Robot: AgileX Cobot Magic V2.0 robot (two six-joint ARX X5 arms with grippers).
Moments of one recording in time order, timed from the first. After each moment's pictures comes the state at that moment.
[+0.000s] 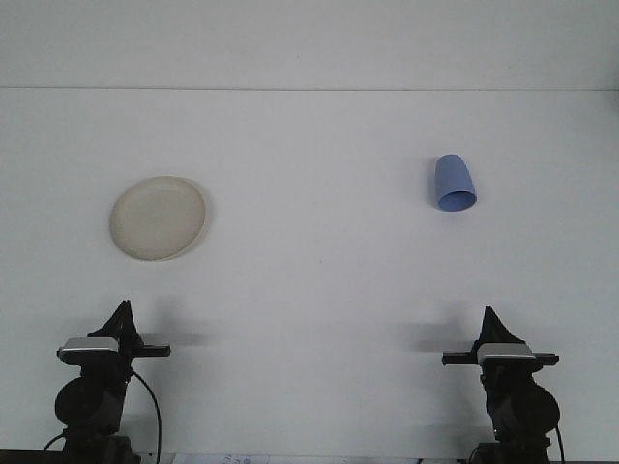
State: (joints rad) left arm -0.06 0.00 0.03 0.02 -0.13 0.07; right arm 0.00 0.00 0.01 -0.11 0.02 -0.04
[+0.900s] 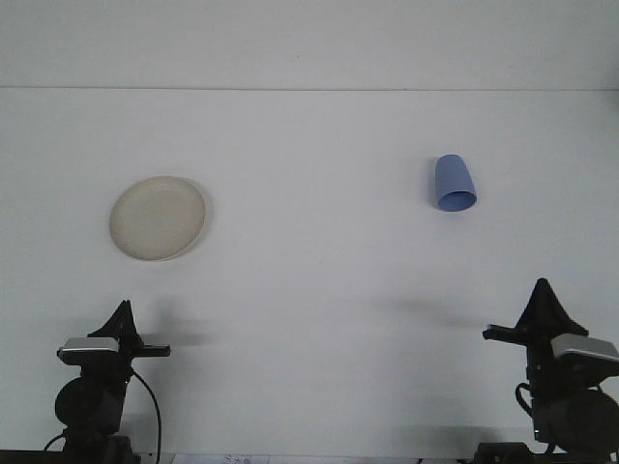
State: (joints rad) left arm -0.06 0.00 0.03 0.02 -0.13 0.07; right arm 0.01 0.28 0.57 -0.22 0.10 0.24
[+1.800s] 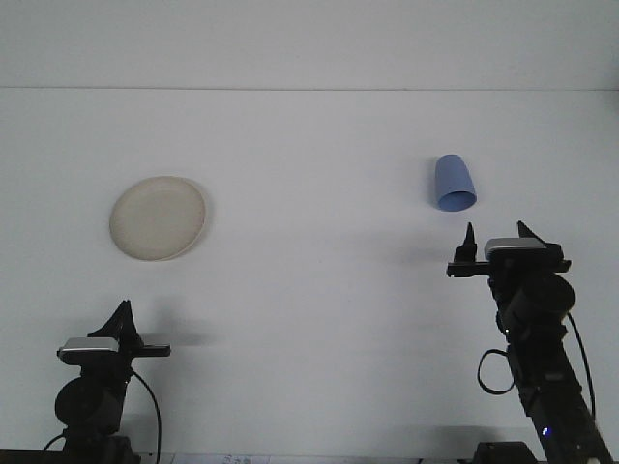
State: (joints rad) left arm -0.06 0.00 0.03 0.02 -0.13 0.07; right arm 0.01 0.93 0.57 0.20 0.02 -0.05
